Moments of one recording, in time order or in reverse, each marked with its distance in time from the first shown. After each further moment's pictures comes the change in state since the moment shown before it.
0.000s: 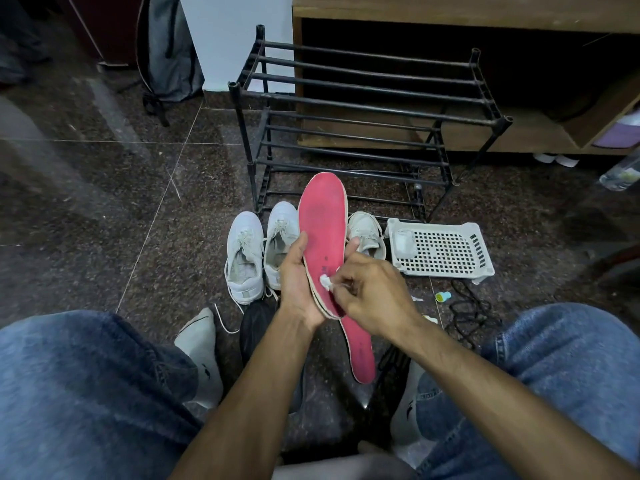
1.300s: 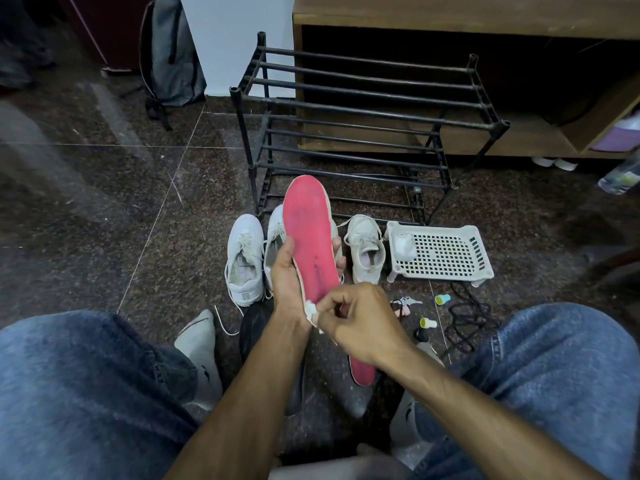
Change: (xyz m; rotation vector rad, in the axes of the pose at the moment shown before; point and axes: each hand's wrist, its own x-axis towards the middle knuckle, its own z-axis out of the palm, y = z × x) left_hand -0.001 0.003 -0.007 -0.023 0.005 0.076; right_hand -0.023 -0.022 0.013 0.339 -0.089 0.268
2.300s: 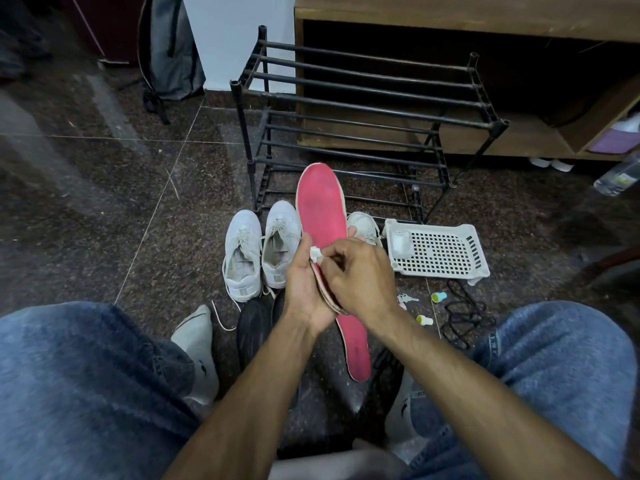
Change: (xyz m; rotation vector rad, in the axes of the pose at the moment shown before) left_hand -0.013 -0.018 0.020 -0.003 -0.039 -0.063; right_hand 0.037 -0.010 -0.004 -0.214 0.330 -0.111
